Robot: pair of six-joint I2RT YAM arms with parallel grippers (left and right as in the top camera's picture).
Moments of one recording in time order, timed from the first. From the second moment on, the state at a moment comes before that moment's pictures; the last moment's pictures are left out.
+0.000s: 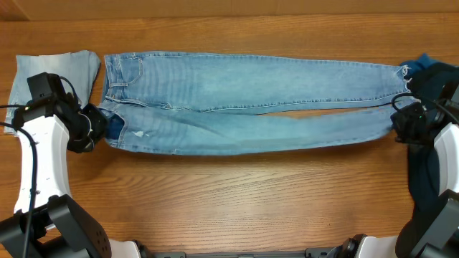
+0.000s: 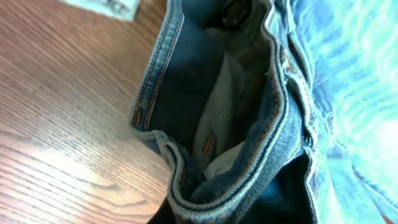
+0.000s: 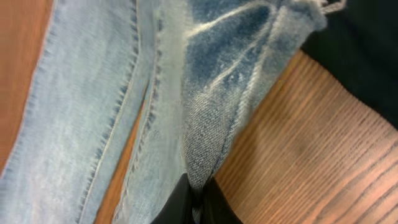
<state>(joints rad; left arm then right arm) 0.40 1.61 1.26 -0.97 0.19 -0.41 -0.50 1.57 1.14 -0.76 -0.17 0.62</state>
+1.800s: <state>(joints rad) 0.25 1.91 1.74 -0.83 0.04 -0.41 -0.35 2.13 1.64 -0.58 -0.11 0.67</state>
